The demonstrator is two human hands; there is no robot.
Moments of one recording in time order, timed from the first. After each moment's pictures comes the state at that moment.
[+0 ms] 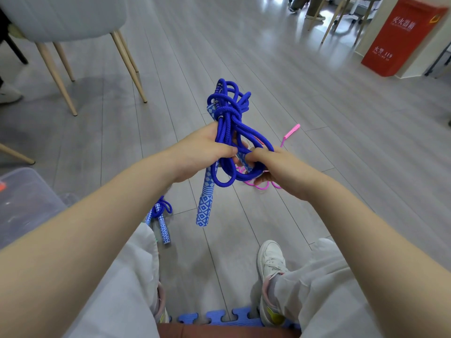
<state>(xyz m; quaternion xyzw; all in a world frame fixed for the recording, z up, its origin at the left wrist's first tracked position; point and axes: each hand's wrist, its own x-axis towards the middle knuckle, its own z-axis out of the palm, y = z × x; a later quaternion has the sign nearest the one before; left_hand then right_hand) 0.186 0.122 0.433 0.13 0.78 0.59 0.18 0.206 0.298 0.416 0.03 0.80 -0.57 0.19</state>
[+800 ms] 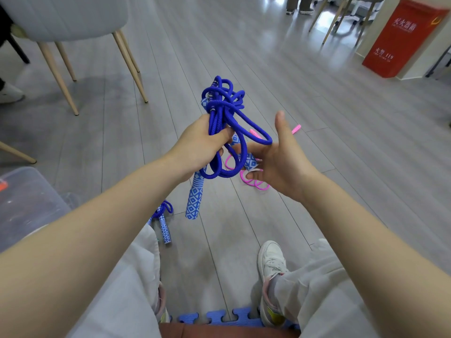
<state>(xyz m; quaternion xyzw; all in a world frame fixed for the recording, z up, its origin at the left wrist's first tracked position) 0.173 0.120 0.418 0.07 0.80 0.59 0.05 0.203 0.293 0.418 0.07 0.63 -0.74 0.22</state>
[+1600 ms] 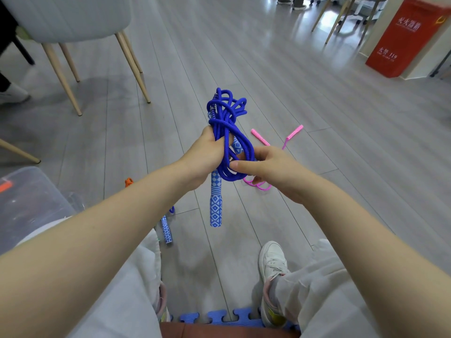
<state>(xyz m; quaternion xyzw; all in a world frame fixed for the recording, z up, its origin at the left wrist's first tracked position) 0.175 0.133 0.401 0.00 0.73 0.68 0.12 0.213 0.288 0.420 -0.01 0.82 -0.54 0.18</state>
